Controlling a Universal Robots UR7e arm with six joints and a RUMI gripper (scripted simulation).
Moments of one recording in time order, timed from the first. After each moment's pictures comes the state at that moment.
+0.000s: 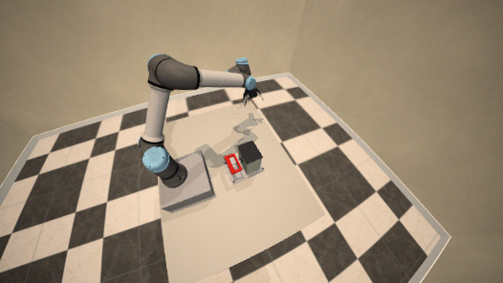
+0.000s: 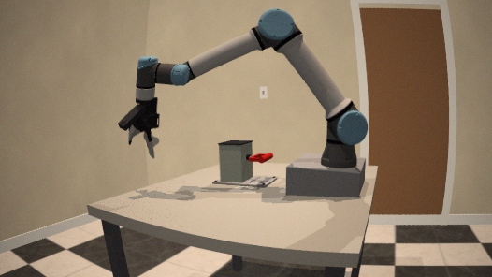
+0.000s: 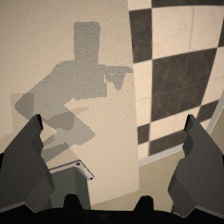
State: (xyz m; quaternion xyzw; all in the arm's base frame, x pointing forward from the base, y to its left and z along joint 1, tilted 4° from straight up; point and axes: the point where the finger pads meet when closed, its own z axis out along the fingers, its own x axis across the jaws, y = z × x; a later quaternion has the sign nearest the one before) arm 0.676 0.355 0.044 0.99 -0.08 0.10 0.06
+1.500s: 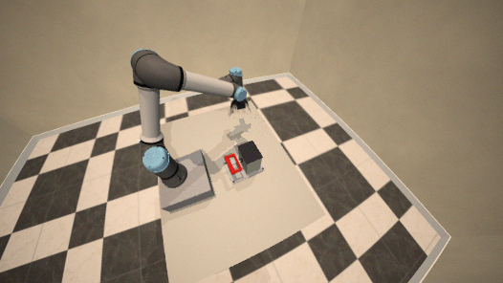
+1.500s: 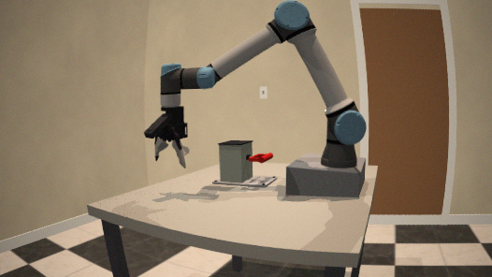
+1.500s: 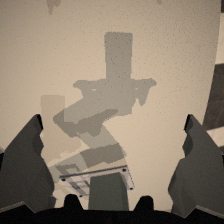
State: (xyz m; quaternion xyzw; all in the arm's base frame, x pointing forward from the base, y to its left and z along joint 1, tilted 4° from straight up) arm 0.547 0.333 0.007 1.00 -0.09 0.00 0.02
